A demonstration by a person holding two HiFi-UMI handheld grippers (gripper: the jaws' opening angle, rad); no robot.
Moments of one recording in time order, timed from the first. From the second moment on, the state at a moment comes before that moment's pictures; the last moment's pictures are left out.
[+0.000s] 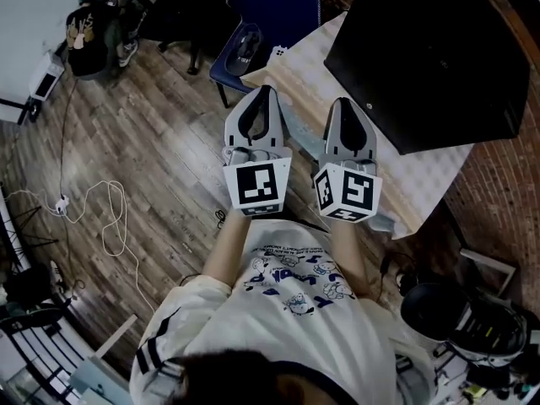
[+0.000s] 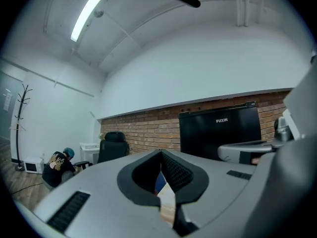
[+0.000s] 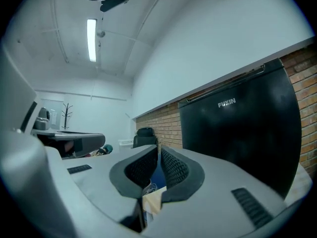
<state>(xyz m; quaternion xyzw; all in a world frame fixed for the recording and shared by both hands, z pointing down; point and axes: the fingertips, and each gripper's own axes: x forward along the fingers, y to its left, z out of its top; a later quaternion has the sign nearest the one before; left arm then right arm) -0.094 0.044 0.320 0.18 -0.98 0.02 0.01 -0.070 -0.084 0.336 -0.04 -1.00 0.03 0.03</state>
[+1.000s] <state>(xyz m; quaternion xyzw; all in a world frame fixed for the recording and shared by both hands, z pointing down) -0.286 -0.031 0.343 0.43 -0.90 -0.01 0.05 -0.195 -0.121 0.345 0.18 -0.98 0.02 0.05</state>
